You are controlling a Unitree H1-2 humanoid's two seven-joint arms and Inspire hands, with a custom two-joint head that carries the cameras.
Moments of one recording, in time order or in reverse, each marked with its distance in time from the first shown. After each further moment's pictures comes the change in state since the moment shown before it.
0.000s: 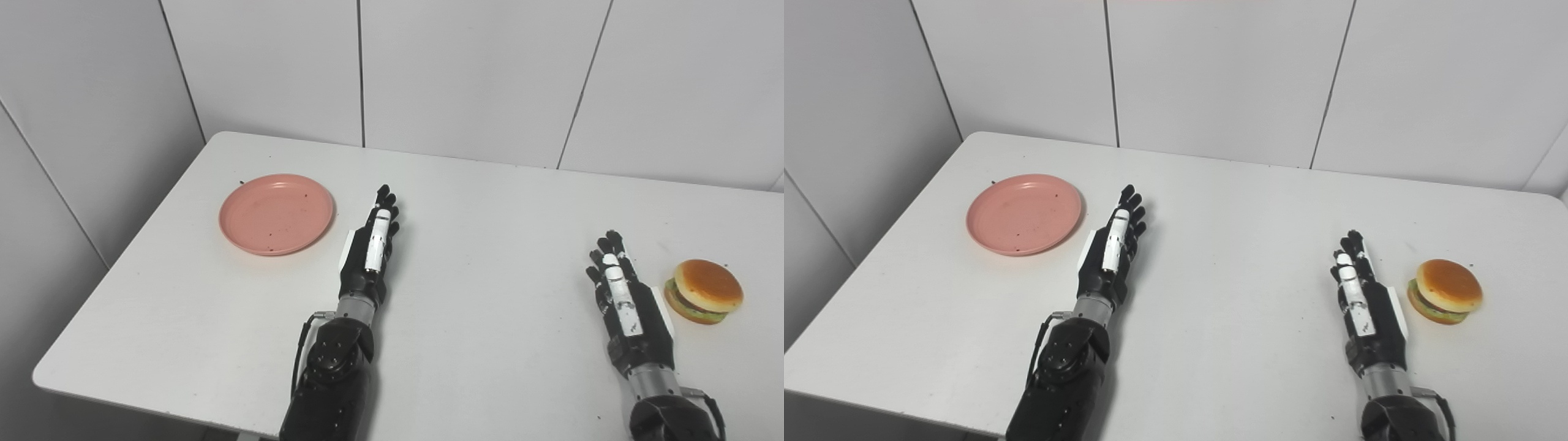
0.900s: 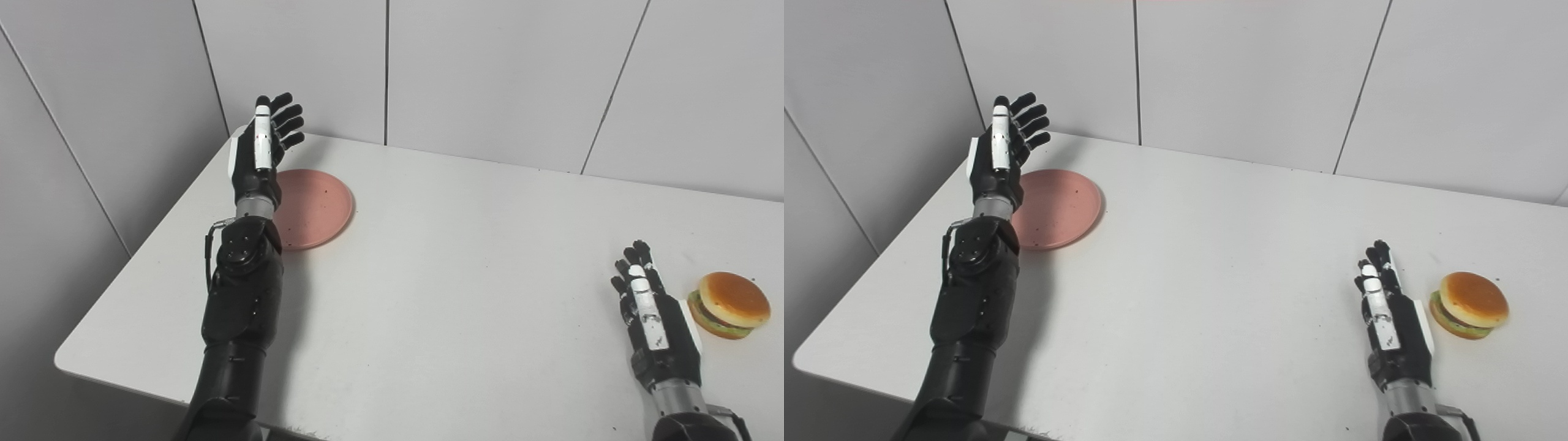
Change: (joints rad) left arm -0.208 0.281 0.271 0.103 -0.083 0.059 0.098; right arm 0.013 -0.010 -0.009 -0.016 -0.007 0.000 0.002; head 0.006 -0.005
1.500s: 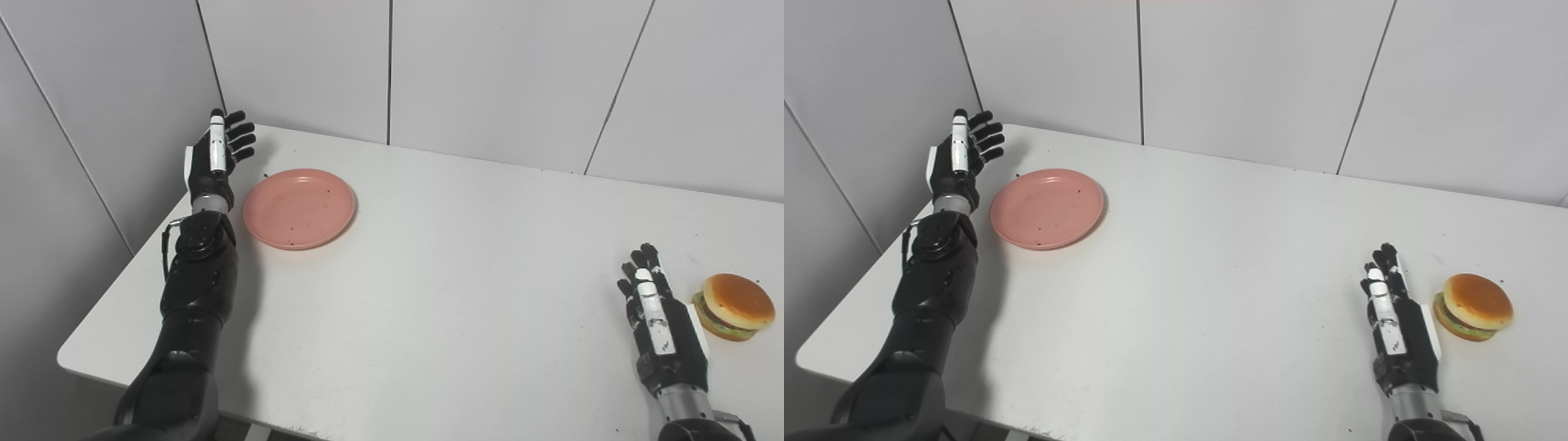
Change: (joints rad) left arm -0.082 0.201 0.039 0.459 -0.013 -0.181 -0.053; right arm 0.009 0.003 -0.004 -0.014 0.002 0.000 -0.001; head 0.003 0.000
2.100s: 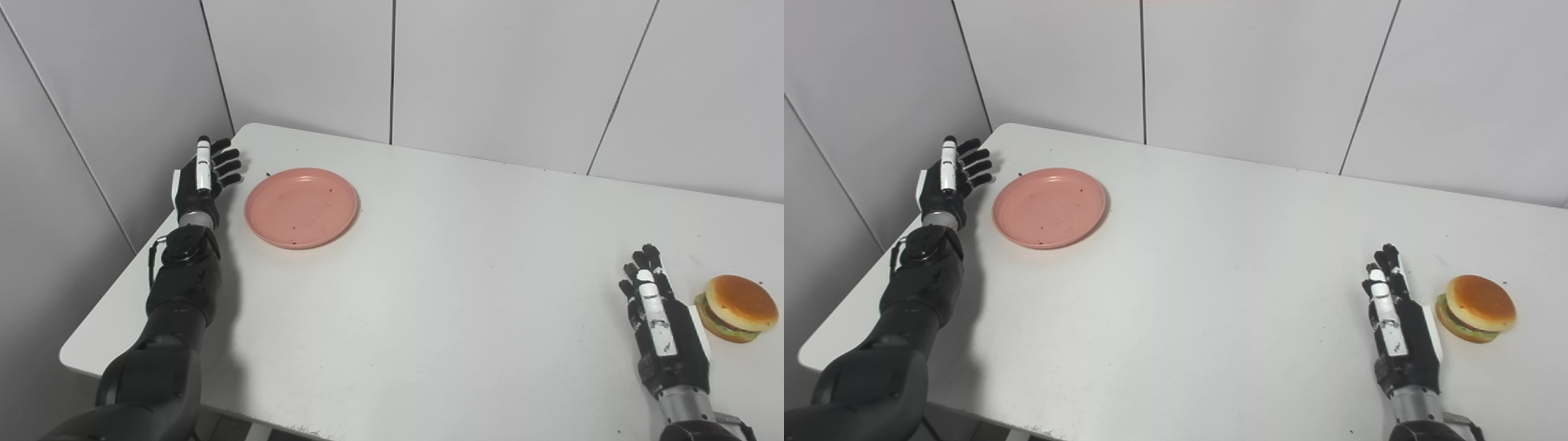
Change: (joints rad) left arm -0.034 0.027 -0.008 0.235 -0.043 -0.079 -0.034; right arm 0.002 0.000 -0.001 -0.002 0.000 0.000 0.002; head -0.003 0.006
